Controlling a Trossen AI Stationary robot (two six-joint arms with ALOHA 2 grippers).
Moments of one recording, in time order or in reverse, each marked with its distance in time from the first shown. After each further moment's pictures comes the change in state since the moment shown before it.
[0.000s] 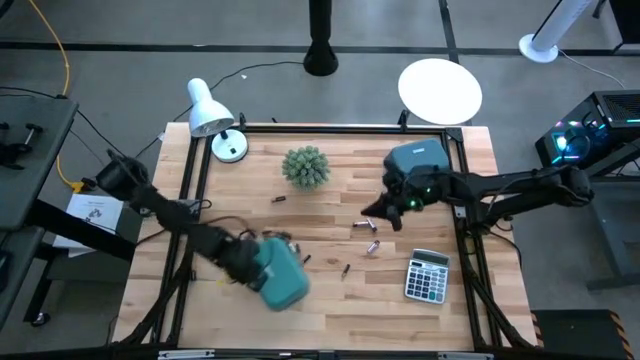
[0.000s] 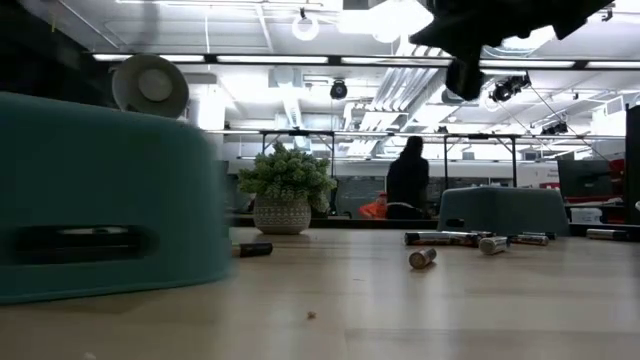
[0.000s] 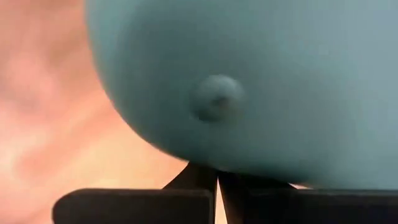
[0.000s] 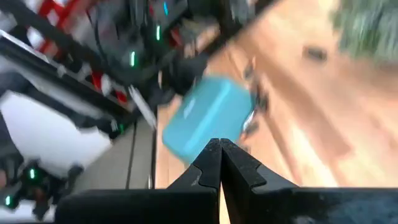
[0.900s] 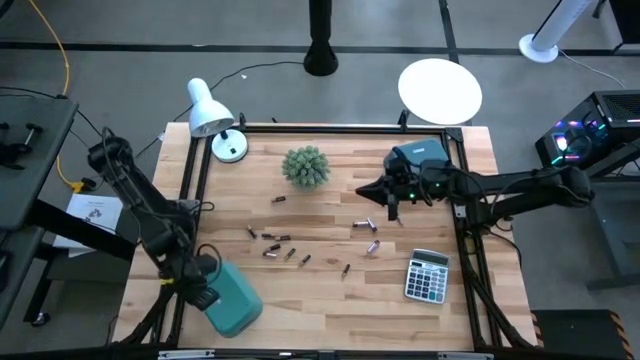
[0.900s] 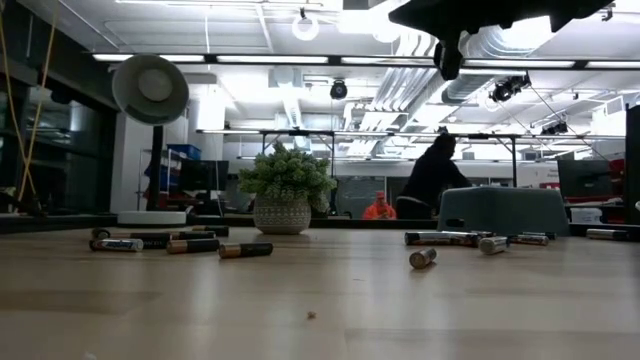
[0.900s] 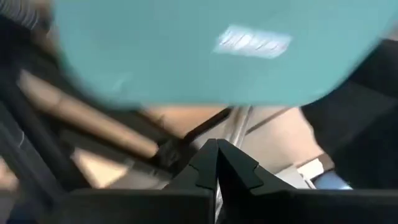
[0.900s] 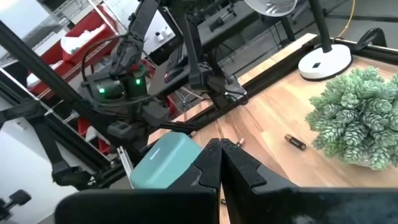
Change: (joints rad) left arm -0.398 -0.343 0.000 -0.163 0.261 -0.426; right arm -0.037 -0.014 0.002 0.229 0.171 -0.139
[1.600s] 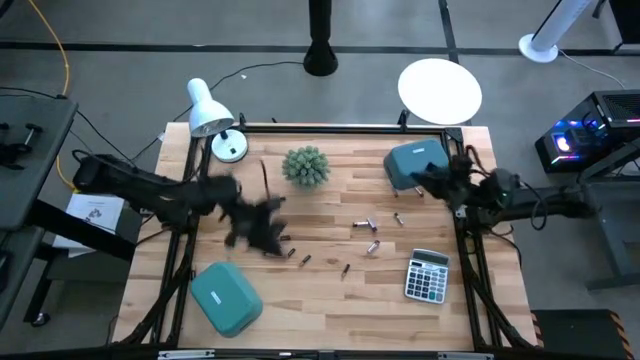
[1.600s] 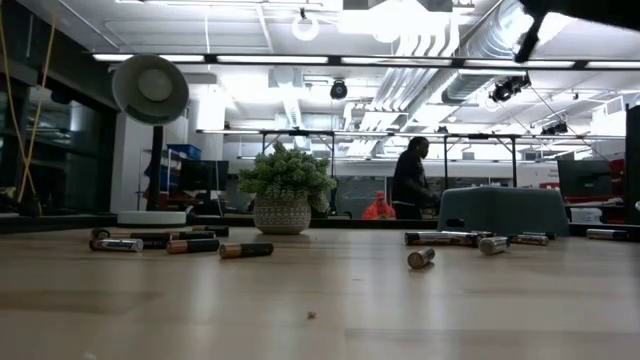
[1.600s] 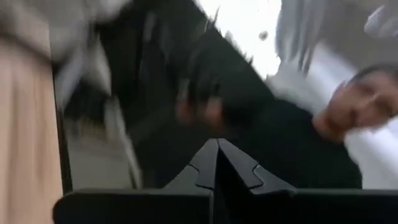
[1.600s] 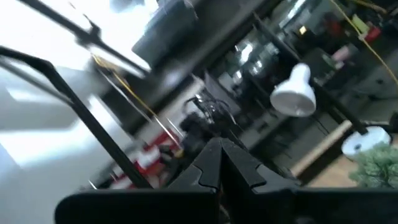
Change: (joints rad) left arm 0.739 0.052 0.004 1.170 0.254 0.922; right arm 0.083 -0.549 -0.340 0.263 0.222 0.131
